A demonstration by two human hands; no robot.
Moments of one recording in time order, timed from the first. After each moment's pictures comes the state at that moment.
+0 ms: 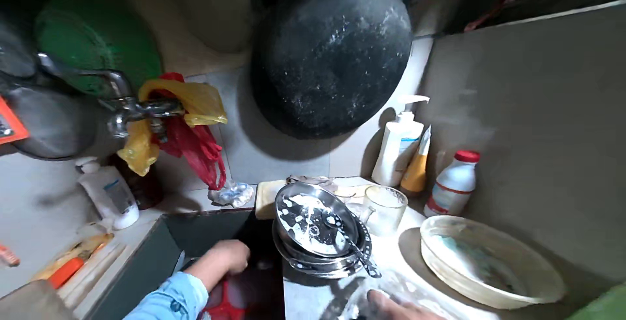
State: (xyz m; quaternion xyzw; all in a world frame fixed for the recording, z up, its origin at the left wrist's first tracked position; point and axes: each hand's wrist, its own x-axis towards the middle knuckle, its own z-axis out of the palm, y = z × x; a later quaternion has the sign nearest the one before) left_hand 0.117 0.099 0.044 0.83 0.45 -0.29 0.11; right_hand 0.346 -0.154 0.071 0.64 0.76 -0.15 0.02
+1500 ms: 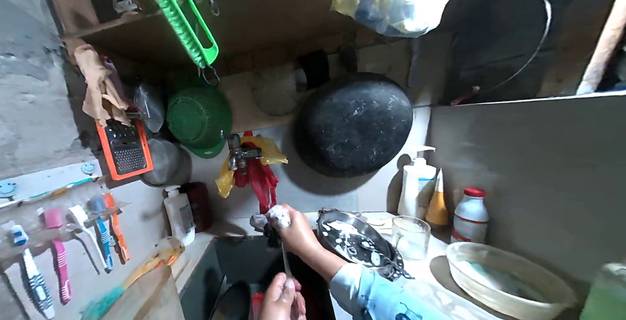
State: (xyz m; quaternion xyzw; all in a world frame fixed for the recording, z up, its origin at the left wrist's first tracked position) left_hand 0.047 -0.060 0.060 0.54 0.35 0.41 0.64; right_hand 0.176 0.017 0.133 0.56 0.65 -0.19 -0.48
